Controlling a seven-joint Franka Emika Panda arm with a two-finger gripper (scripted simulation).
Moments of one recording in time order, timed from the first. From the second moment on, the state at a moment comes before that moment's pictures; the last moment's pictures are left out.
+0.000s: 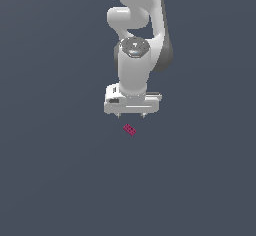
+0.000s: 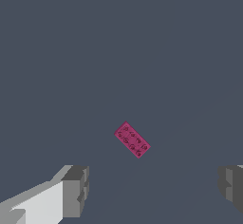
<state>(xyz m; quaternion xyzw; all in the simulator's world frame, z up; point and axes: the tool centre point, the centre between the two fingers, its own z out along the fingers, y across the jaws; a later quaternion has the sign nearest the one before) -0.003 0.012 0.173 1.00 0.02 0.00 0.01</state>
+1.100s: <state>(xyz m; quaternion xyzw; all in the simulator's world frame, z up) -0.009 0.001 0.168 1.00 0.00 -0.01 0.00</state>
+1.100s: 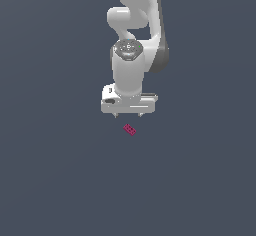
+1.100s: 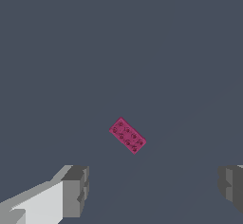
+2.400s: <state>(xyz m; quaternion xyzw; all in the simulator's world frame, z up) -0.022 0.005 0.087 0.95 0.31 -0.01 0.00</state>
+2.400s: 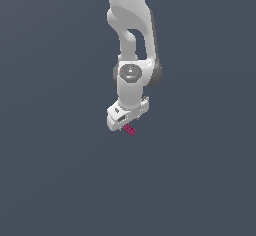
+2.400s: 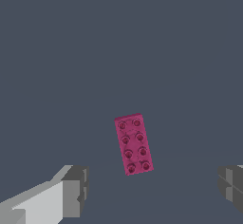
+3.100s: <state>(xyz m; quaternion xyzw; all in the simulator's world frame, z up) -0.028 0.010 0.063 0.92 0.40 0.00 0.00</state>
